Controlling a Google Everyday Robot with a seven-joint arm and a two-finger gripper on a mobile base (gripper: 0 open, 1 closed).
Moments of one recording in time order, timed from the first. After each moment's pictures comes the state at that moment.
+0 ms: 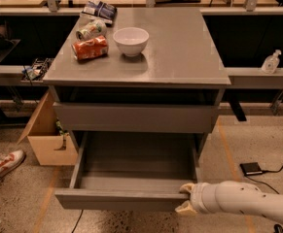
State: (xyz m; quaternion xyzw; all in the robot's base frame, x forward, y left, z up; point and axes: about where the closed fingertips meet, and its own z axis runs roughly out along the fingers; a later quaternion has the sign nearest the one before) arm 0.454 -0.170 0.432 -0.56 0.78 0.07 0.27
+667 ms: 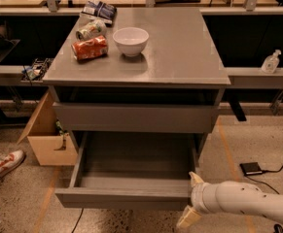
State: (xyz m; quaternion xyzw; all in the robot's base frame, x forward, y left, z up) arm 0.454 -0.170 0.432 -0.56 0.78 0.07 0.27
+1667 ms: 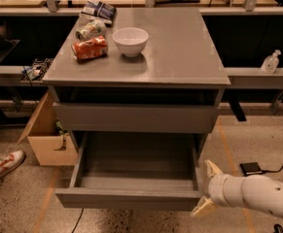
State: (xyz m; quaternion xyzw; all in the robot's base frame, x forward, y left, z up) arm 0.460 -0.209 0.505 -0.54 0.78 0.05 0.32
